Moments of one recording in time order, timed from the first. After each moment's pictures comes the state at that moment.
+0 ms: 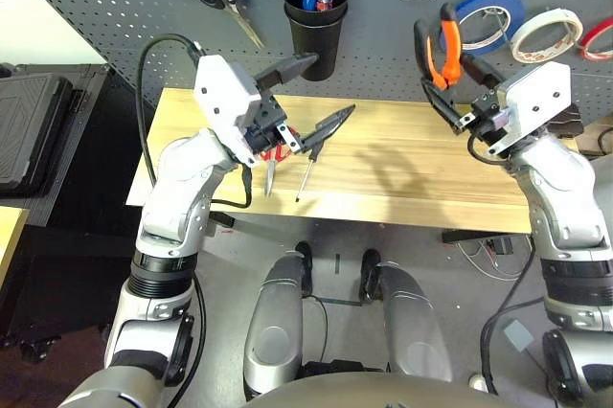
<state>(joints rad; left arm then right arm) -0.47 0.36 -0.01 -0.30 -0.39 0.22 -0.73 -0.41 -0.43 -0.12 -0.13 0.12 -0.09 0.46</state>
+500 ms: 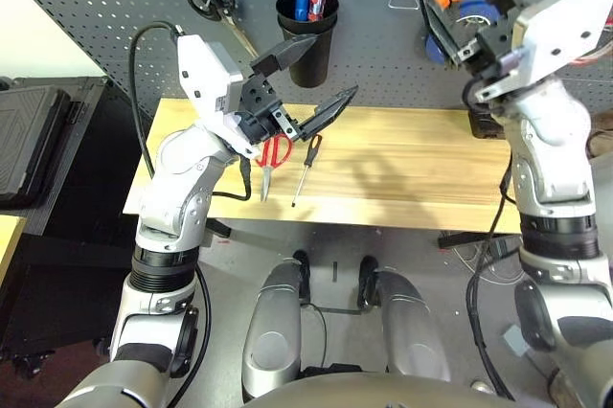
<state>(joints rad) -0.50 0.35 -0.01 -0.31 -0.43 0.23 -0.70 -0.71 -0.33 -0.09 -0.06 0.10 -0.09 0.37</state>
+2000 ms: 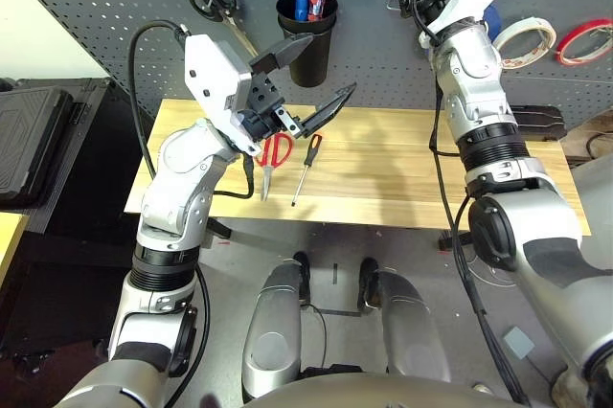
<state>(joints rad) -0.51 0.36 -0.02 -0.30 -0.38 0.22 -0.67 -1.11 -0.20 -0.10 0.79 0.11 -0.37 0.21</state>
